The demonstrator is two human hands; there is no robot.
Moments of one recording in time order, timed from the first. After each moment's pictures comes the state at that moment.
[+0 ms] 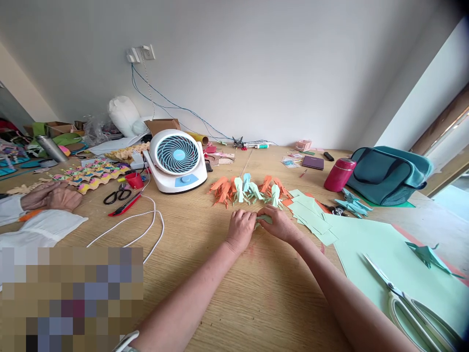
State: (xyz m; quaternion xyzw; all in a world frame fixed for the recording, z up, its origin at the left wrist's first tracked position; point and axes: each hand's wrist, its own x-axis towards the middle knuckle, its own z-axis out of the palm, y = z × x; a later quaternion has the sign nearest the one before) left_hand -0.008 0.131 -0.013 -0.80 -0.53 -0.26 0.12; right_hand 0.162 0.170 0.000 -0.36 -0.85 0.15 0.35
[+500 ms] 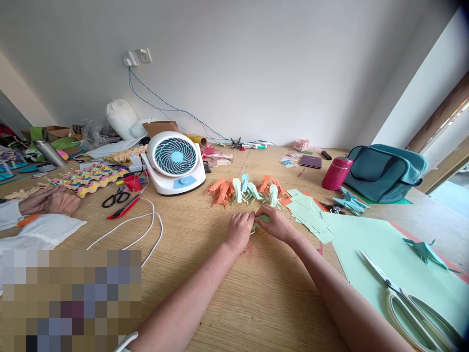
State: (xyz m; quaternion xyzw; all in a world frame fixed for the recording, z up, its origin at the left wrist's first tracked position) left_hand -0.008 0.134 -0.021 -0.80 -0.53 -0.24 0.11; right_hand 0.157 0.170 -0.002 -0.38 -0.83 0.18 0.37
